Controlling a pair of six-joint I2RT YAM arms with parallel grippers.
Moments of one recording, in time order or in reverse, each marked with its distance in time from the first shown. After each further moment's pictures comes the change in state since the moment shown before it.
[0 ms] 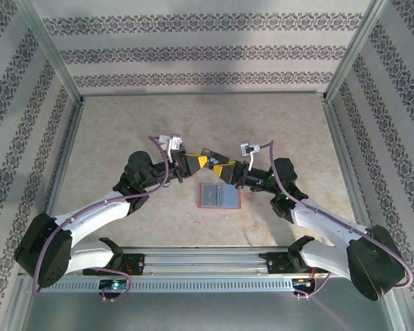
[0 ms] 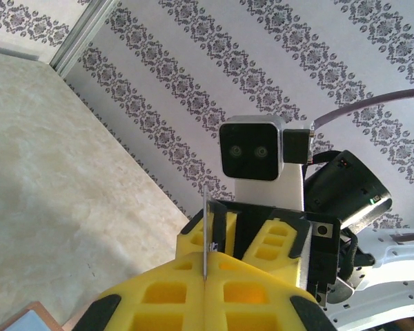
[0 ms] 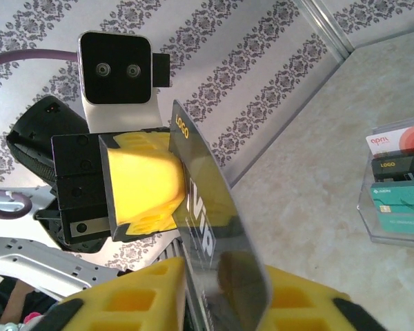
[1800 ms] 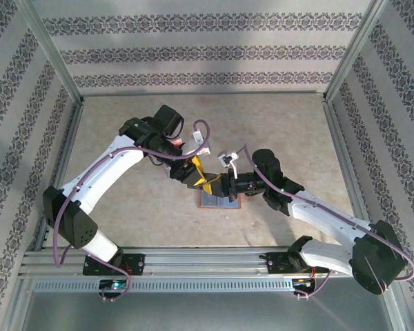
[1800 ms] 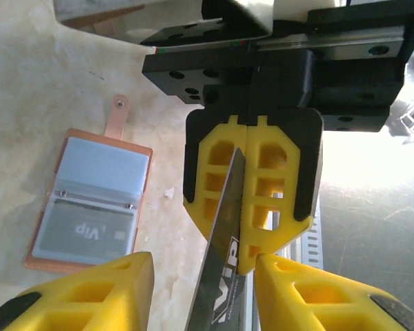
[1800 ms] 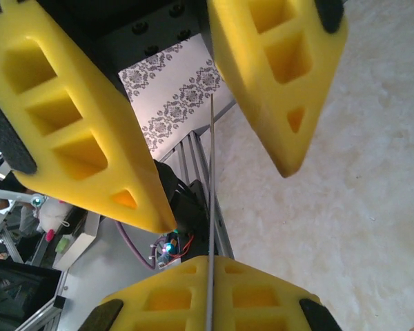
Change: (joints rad) left arm 0.024 0.358 0.964 -1.850 0.214 1.353; right arm 0.103 0.030 0.184 -0.504 -0.182 -0.299
